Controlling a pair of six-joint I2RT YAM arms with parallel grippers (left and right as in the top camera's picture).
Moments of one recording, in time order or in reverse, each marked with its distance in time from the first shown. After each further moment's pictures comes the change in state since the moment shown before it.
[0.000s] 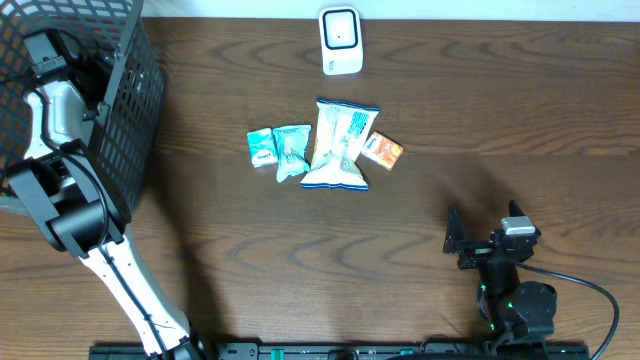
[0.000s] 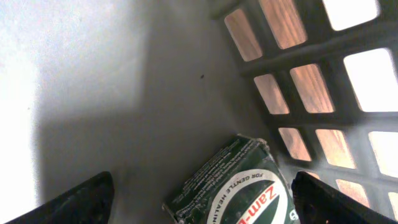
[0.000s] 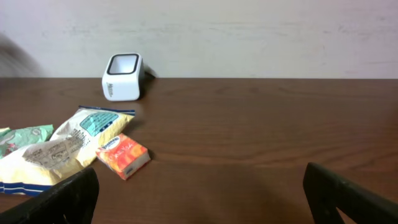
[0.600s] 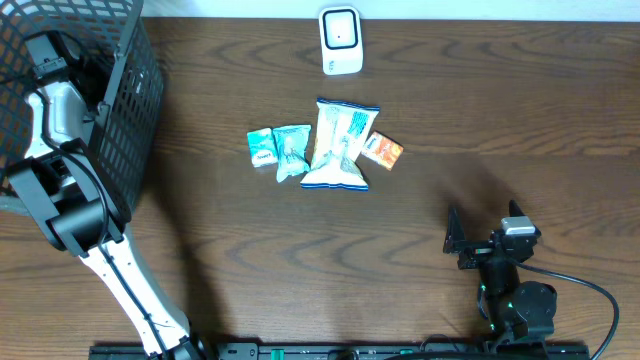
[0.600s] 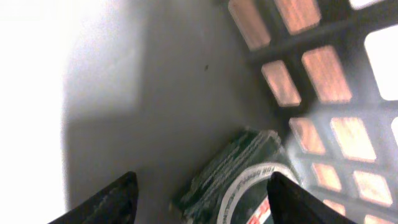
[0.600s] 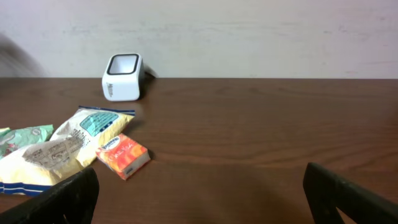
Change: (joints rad) left arm 0.002 0.006 0.000 -0.014 0.009 0.050; right arm 0.000 0.000 0.000 0.000 0.000 0.000
